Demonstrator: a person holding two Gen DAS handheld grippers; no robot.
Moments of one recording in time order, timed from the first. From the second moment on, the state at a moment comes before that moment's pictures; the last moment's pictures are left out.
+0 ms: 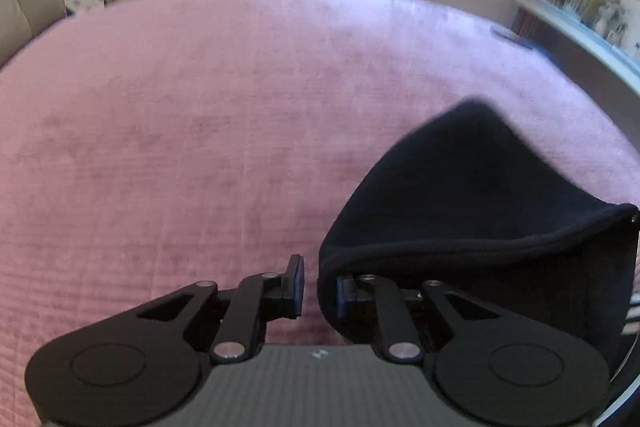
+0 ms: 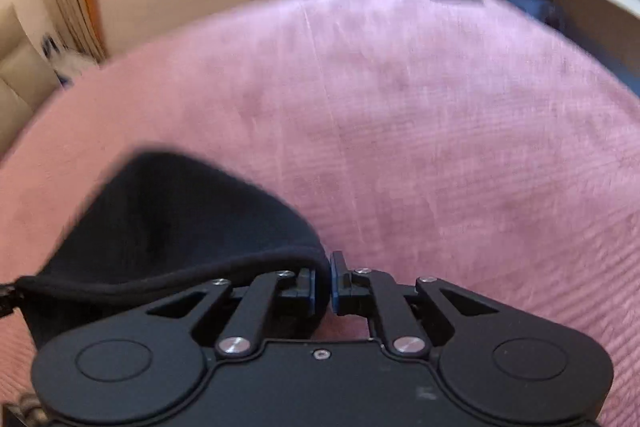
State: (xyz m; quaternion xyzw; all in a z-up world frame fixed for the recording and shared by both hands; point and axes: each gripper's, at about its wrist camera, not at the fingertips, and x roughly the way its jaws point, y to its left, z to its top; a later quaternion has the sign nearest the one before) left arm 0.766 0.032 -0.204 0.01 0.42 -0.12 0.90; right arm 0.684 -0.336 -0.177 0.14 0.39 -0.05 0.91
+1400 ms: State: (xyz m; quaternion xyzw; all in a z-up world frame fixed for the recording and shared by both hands) left arm 0.788 0.032 -0.187 -0.02 0.41 -0.19 0.89; right arm 0.708 -0.325 -0.165 0.07 0.43 0.12 0.89
